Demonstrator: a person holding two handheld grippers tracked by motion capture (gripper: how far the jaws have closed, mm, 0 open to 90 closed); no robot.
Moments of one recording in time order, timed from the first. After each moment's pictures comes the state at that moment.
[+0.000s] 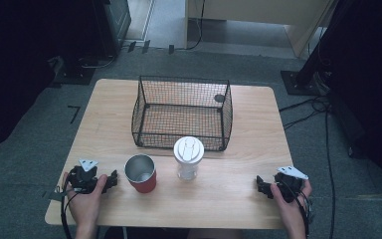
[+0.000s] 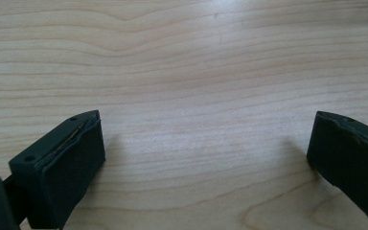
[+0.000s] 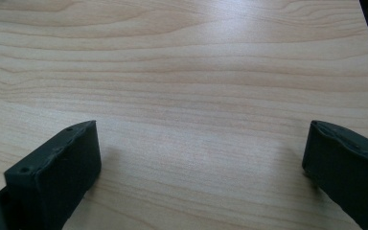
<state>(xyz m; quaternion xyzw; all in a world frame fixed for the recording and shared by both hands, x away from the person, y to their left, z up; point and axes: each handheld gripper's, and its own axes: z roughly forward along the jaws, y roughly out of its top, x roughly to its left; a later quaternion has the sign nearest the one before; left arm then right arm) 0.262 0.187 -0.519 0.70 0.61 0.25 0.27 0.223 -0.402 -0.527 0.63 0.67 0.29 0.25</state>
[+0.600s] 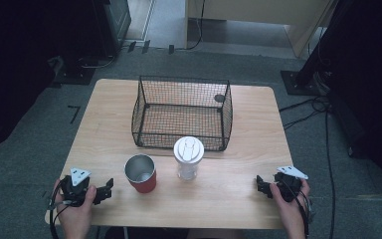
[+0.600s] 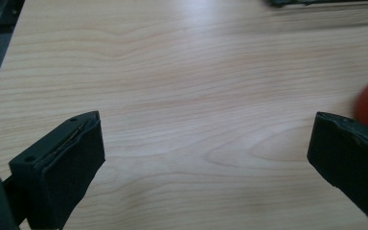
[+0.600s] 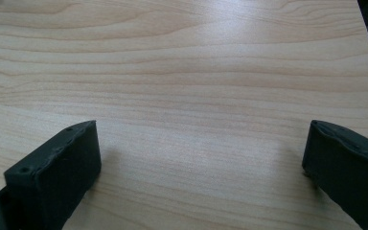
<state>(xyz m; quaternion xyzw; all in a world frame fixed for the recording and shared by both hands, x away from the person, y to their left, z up) 0.219 0.188 -0.489 0.71 0.57 0.25 0.32 0.225 -0.402 -0.528 0.63 0.67 0.29 0.26</state>
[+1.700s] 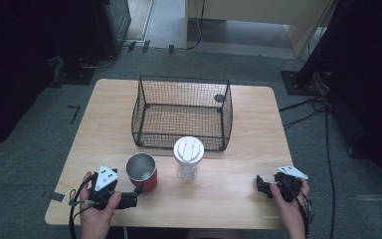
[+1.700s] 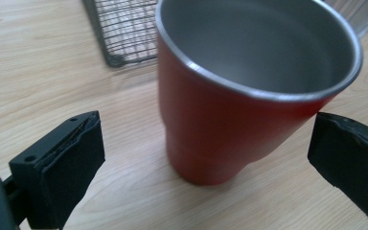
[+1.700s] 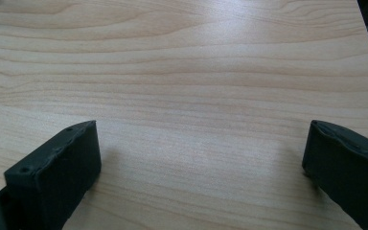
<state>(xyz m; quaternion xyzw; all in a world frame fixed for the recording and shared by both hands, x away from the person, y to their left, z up) 0.204 0.112 -0.444 0.77 0.46 0.18 0.40 0.225 -0.402 -0.527 0.63 0.67 0.29 0.26</state>
